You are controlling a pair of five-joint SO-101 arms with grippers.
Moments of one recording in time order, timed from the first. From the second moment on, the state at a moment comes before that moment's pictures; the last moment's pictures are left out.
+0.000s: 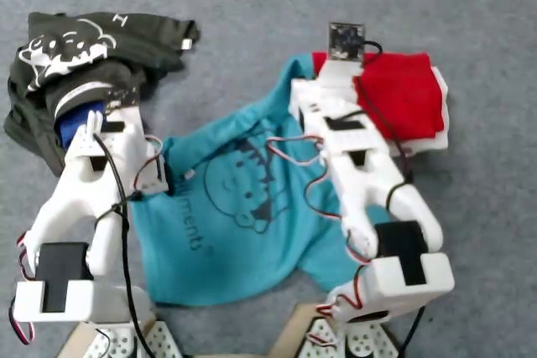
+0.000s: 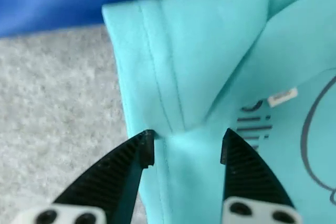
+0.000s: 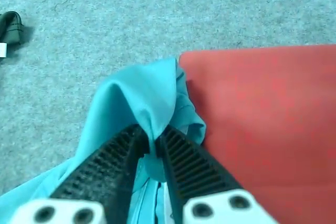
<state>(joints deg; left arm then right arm) -7.2 -4.4 37.0 64.6 8.2 -6.3 4.4 36.6 5.8 -7.9</state>
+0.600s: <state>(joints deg) -9.5 -4.4 36.5 59.1 16.3 -6.3 4.5 36.6 5.8 -7.9</state>
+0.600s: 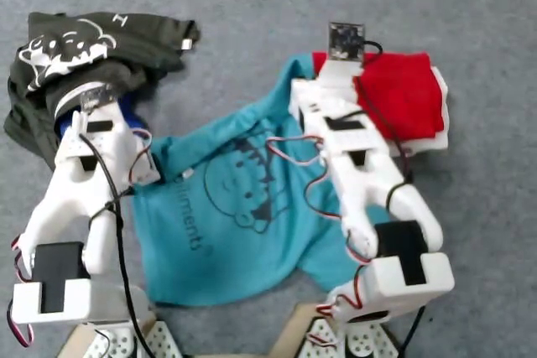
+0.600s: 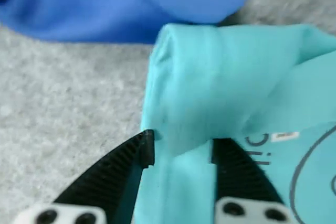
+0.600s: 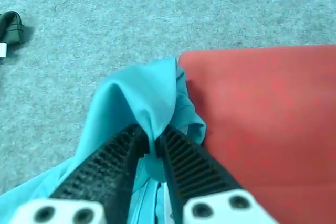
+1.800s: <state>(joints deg) -15.3 -27.1 33.5 70.5 6.8 -6.3 -34.3 36.6 35.6 -6.2</state>
